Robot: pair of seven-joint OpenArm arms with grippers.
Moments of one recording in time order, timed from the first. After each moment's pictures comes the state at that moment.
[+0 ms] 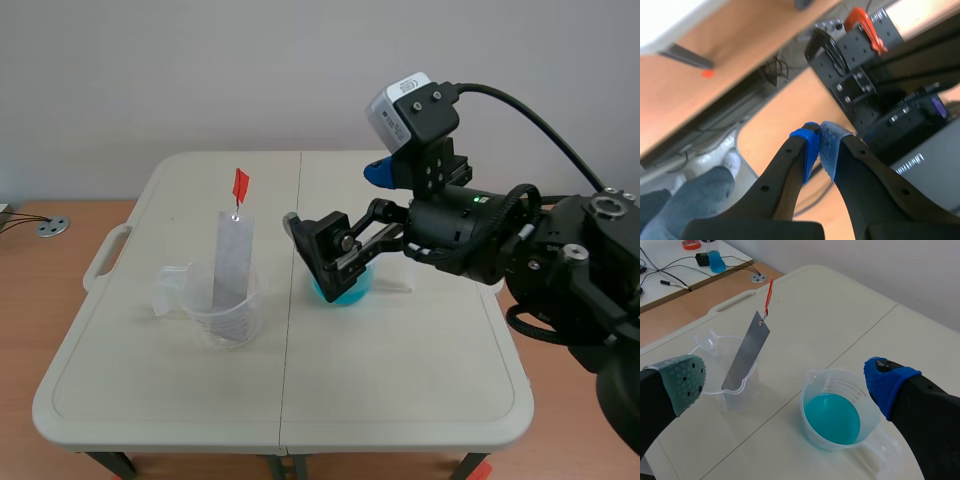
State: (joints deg) left arm 80.2 -32.3 -8.4 120.1 -5.4 -16.2 6.0; right arm -0.2 17.0 -18.2 92.8 12.7 26.8 -7.5
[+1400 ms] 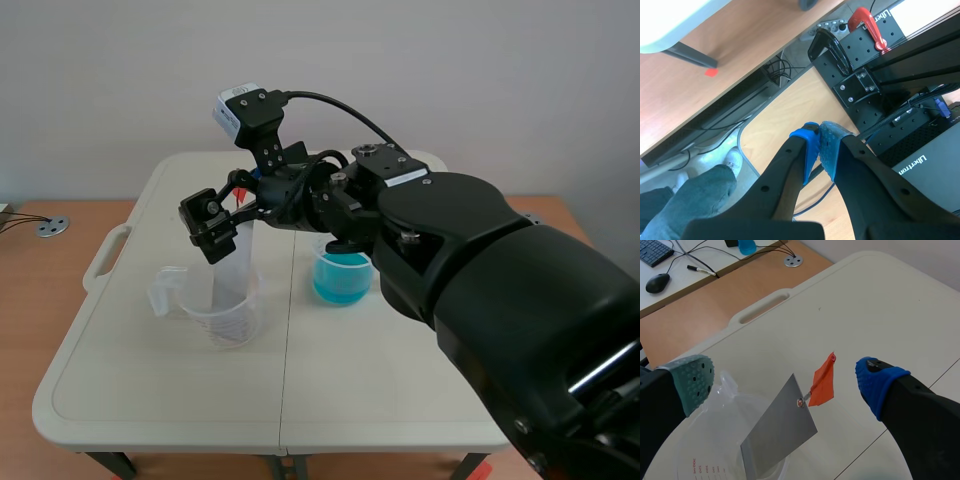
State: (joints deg) left arm 80.2 -32.4 -8.4 120.1 -5.4 -15.4 5.4; right arm 25.9 -3.6 -29.8 54.6 8.6 26.6 -7.2
